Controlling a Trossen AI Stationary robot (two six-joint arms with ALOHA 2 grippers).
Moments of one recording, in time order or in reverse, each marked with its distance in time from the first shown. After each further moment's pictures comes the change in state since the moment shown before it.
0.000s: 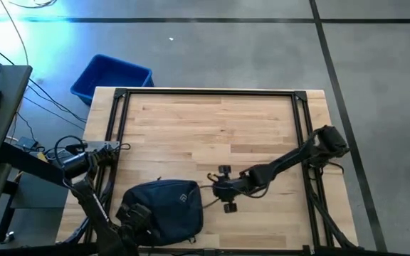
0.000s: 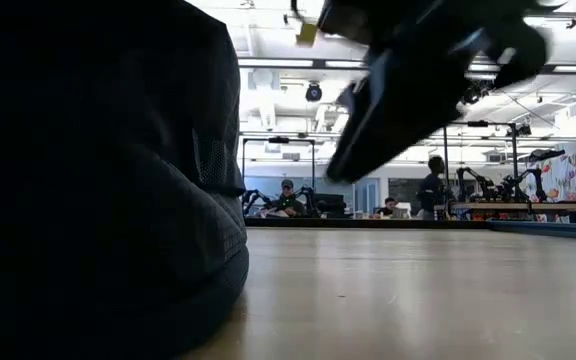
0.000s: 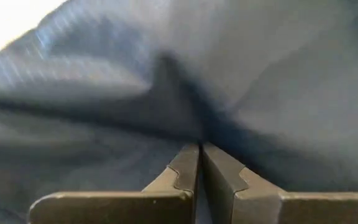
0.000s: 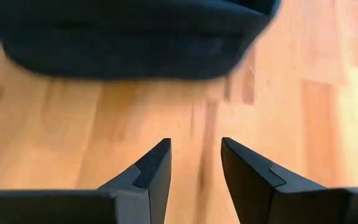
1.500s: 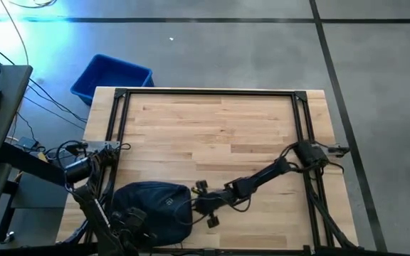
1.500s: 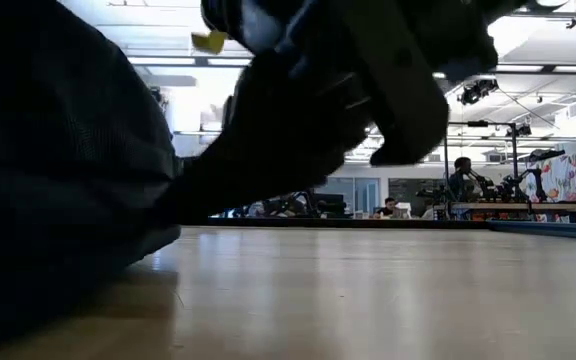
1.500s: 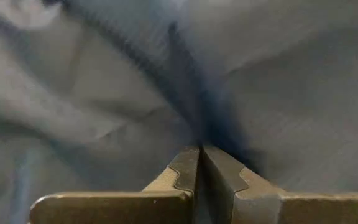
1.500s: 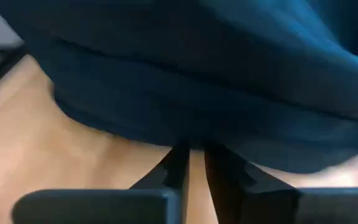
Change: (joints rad) left arm -0.017 0.063 0.115 -0.107 0.239 -0.122; right arm 0.028 0.328 0.207 0.403 -0.080 -0.183
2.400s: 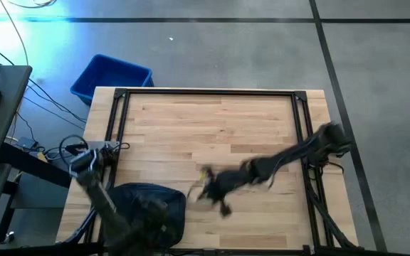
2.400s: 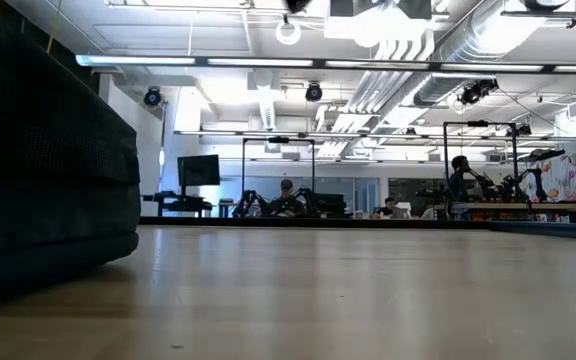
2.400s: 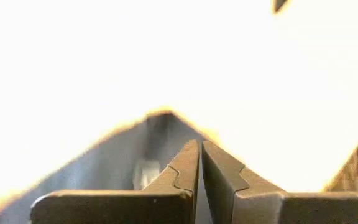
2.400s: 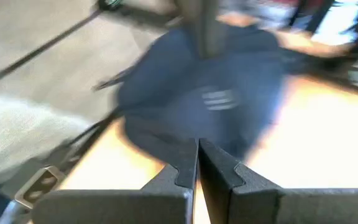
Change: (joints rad) left arm 0.182 -0.074 0.230 -0.111 -0.541 0.478; right arm -0.073 -0.449 -0.040 -0.302 -0.162 -0.075
